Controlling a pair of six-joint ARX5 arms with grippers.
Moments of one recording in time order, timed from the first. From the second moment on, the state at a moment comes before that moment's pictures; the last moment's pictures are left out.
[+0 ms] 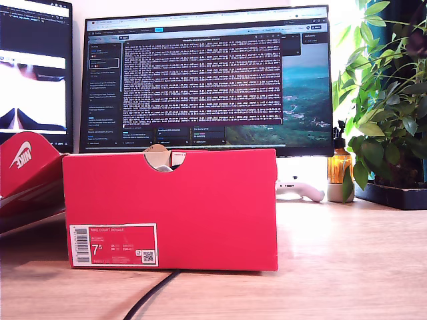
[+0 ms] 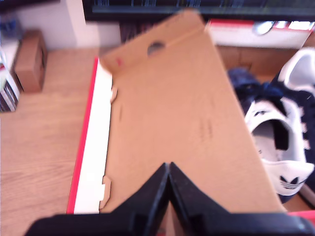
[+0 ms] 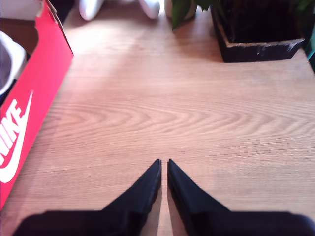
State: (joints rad) left arm -0.18 0.61 0.47 -0.26 0.10 -0.10; right arm 0.14 0.87 0.65 -0.39 0.09 0.07
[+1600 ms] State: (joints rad) left arm -0.20 0.00 0.11 -0.44 -0.04 -0.13; right arm 0.44 0.25 0.14 -0.35 0.46 0.16
